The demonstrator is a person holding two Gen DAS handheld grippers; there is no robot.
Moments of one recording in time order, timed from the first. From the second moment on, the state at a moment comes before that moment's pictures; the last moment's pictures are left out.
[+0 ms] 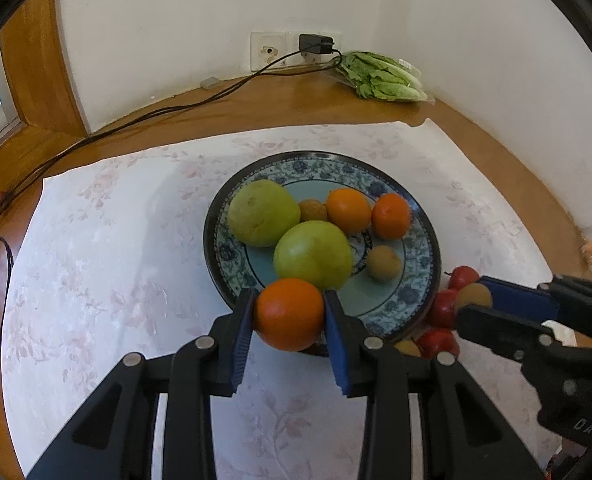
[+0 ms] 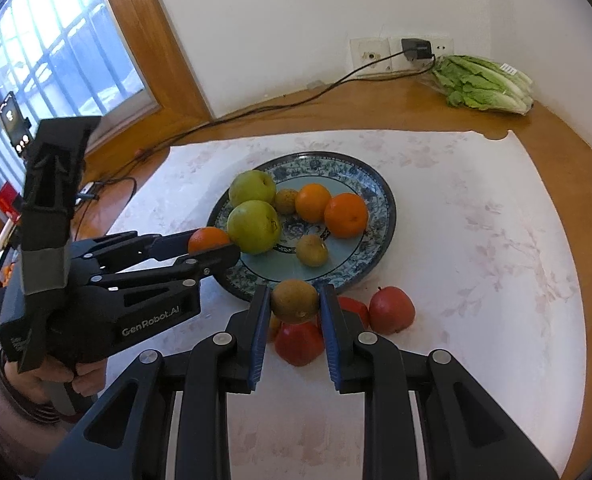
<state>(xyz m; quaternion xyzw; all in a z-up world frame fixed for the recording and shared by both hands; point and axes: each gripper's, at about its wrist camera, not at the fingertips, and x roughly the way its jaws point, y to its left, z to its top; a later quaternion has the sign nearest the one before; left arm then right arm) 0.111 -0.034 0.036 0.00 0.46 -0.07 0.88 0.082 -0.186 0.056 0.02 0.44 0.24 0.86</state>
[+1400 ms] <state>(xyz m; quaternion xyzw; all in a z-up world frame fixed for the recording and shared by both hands) 0.119 -0.033 0.032 -0.02 0.45 -0.08 0.89 0.092 -0.170 0.031 0.05 0.43 0.23 0.87</state>
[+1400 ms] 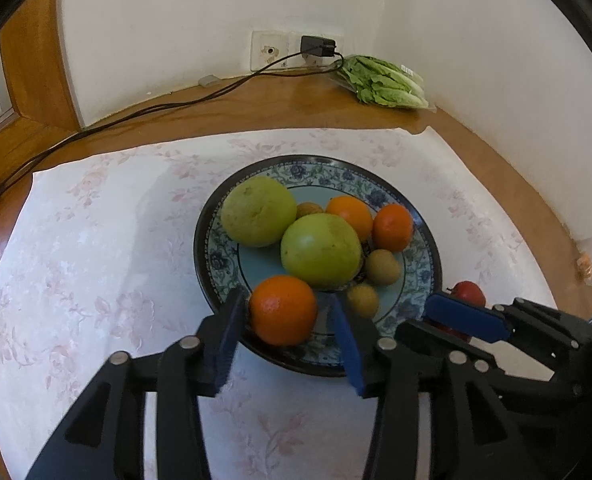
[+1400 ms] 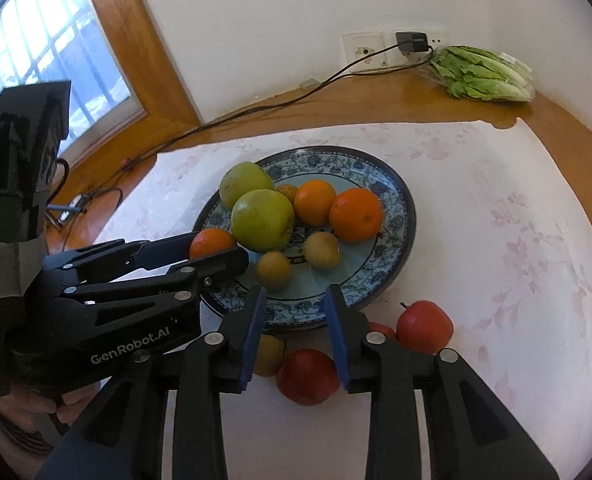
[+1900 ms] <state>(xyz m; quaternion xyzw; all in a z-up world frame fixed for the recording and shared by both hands) 0.095 -0.038 0.051 -0.02 0.44 -0.07 0.90 0.069 -0.200 0.043 0.09 0.42 0.23 0.87</state>
